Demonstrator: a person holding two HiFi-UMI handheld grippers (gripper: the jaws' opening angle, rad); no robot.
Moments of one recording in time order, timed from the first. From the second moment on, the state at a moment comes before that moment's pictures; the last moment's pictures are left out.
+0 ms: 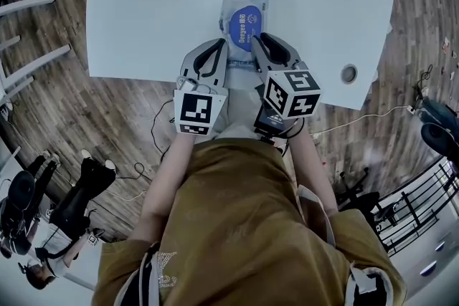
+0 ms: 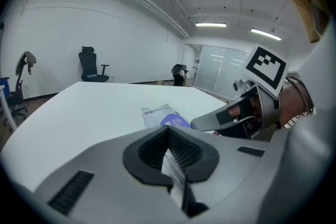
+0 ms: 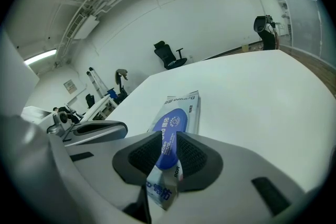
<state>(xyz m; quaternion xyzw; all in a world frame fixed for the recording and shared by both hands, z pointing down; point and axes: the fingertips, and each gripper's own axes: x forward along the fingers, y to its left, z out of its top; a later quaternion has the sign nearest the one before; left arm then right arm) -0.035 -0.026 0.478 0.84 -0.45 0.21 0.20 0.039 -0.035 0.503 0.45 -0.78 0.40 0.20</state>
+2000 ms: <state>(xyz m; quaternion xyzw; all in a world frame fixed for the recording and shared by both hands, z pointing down) 0.005 0.022 0.536 0.86 -0.30 0.40 0.12 0.038 -0.042 0.516 0.40 -0.73 0.50 0.26</state>
